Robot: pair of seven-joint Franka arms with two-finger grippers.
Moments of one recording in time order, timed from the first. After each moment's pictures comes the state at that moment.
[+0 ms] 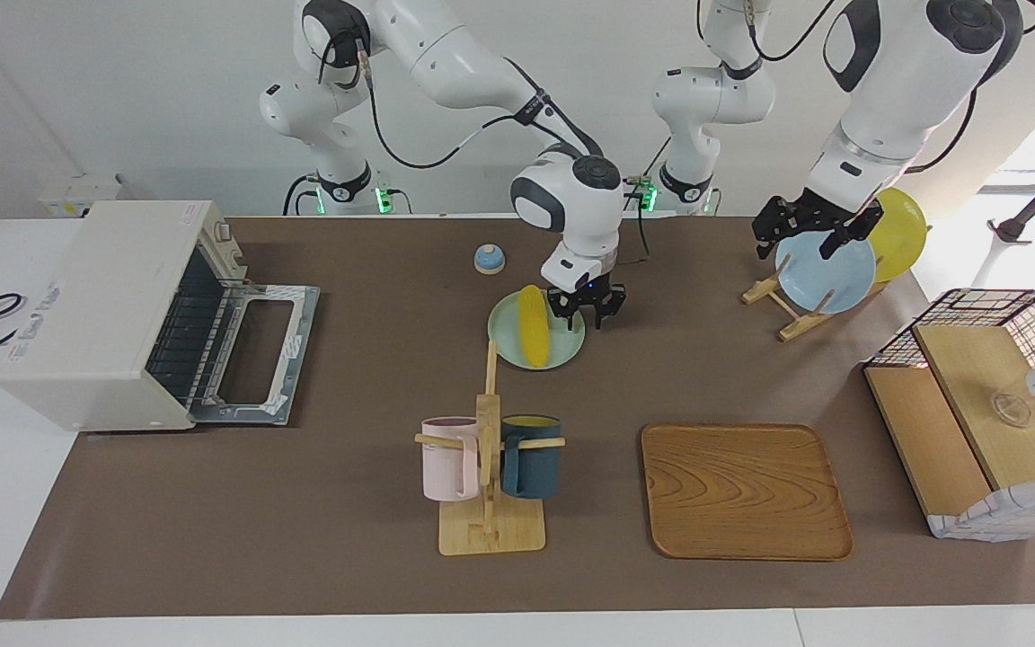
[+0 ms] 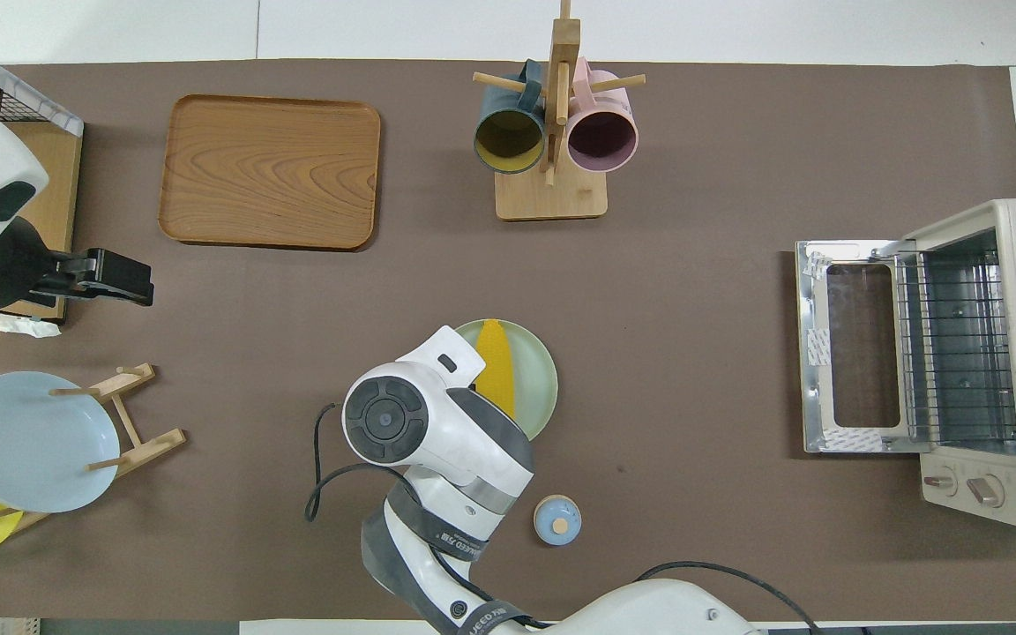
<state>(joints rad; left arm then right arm) -0.14 -0.04 -0.01 -1.69 -0.03 1.61 -0.07 0.80 0.50 0.06 -1.74 -0.08 2.32 0.91</state>
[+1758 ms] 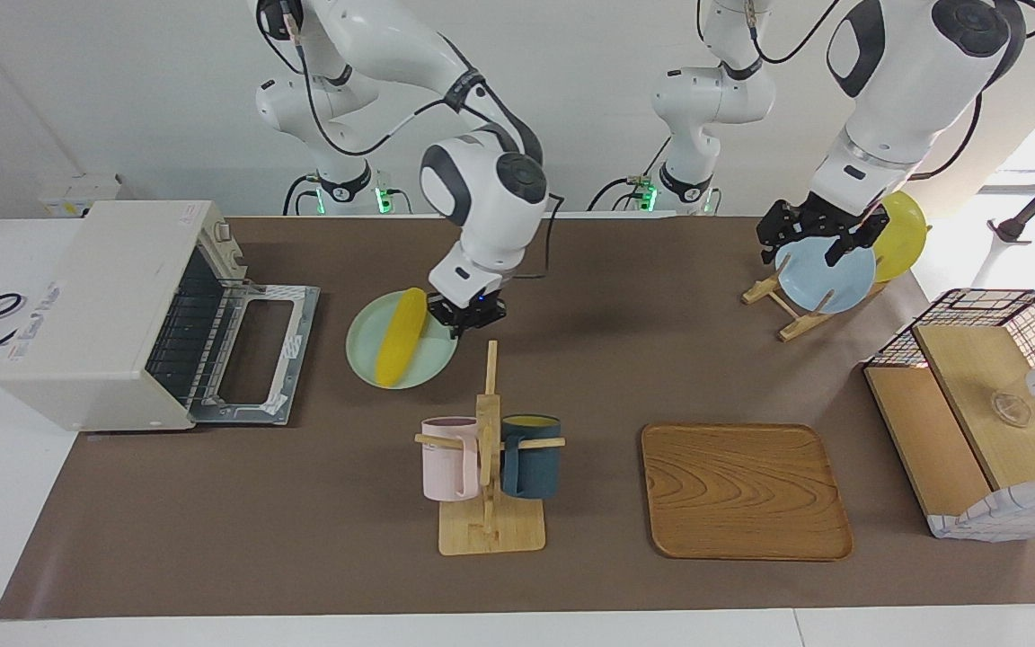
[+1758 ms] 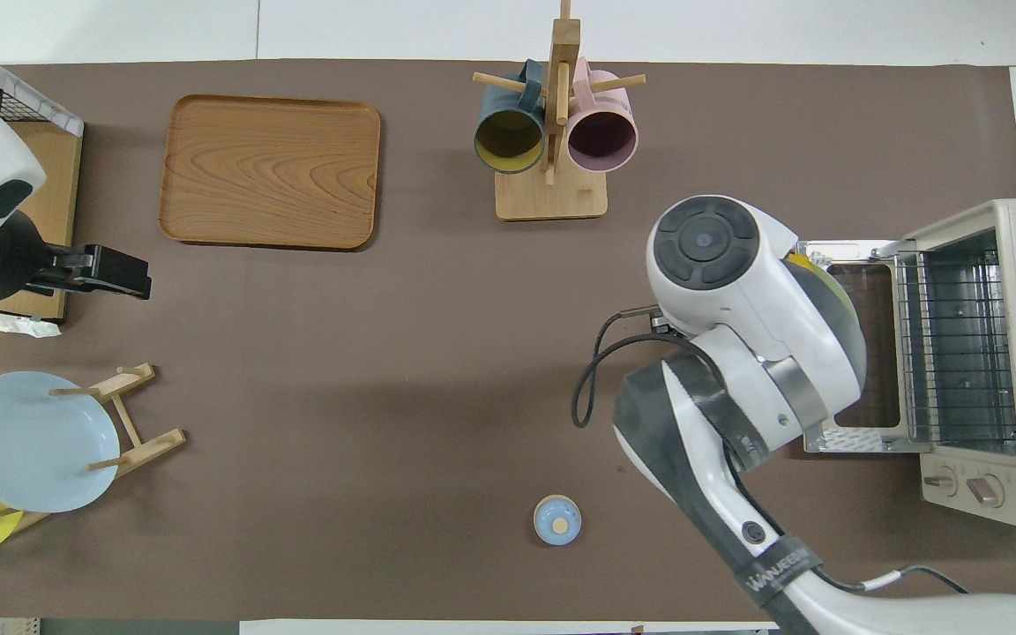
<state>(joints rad) -0.13 -0.04 -0.02 -1.69 -0.02 1.63 -0.02 0.36 0.13 0.03 -1.92 -0.27 1.83 0.45</state>
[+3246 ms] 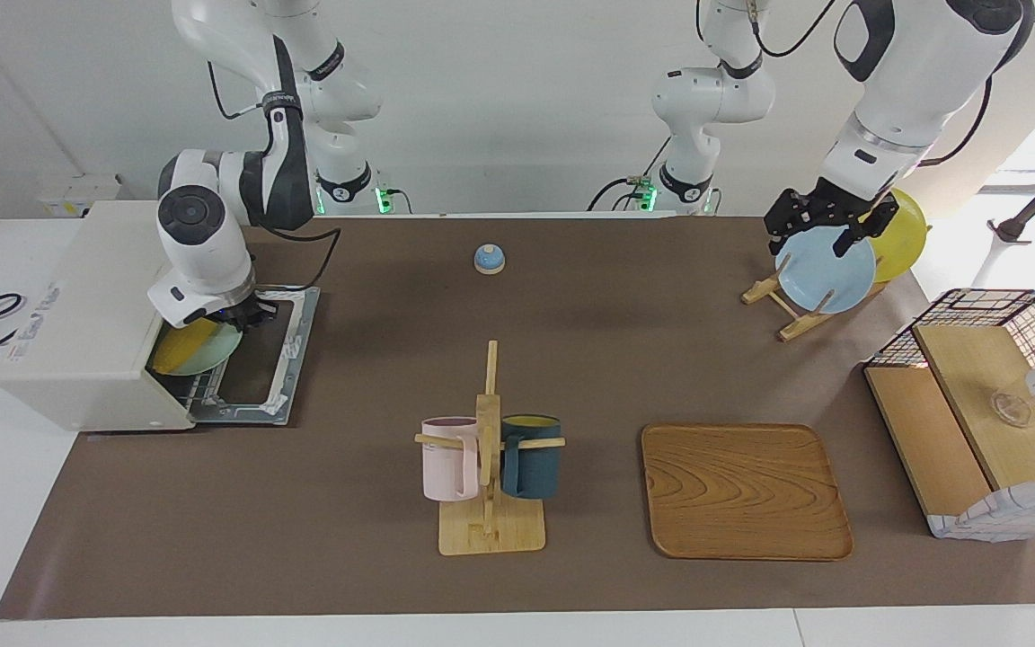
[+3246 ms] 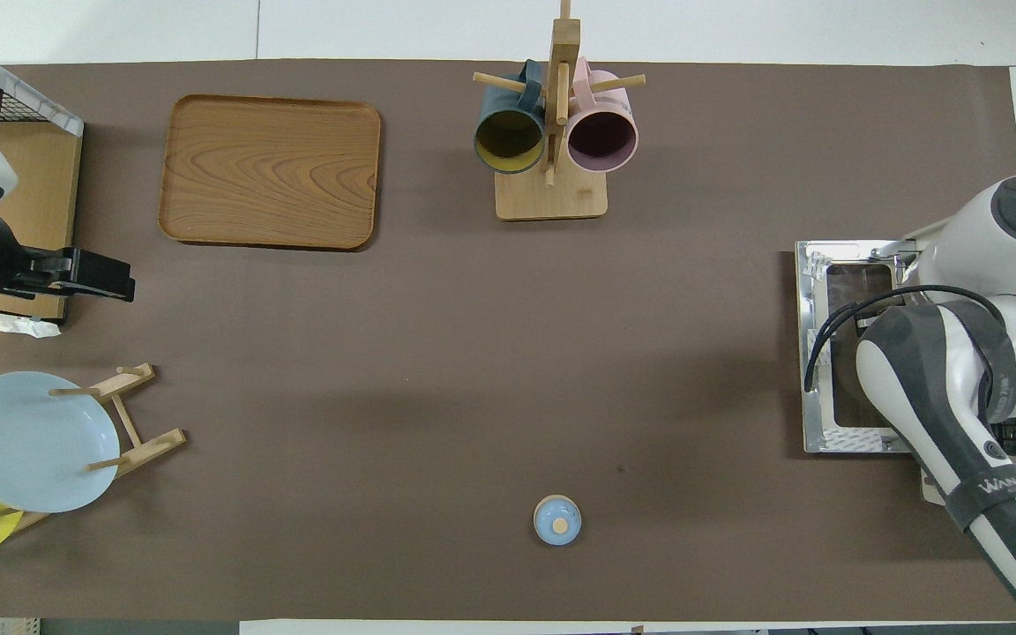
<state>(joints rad) -0.09 -0.06 -0.03 -1.69 -0.02 1.62 -0.02 -0.07 0.07 0.03 -2.09 -0.27 1.95 0.10</state>
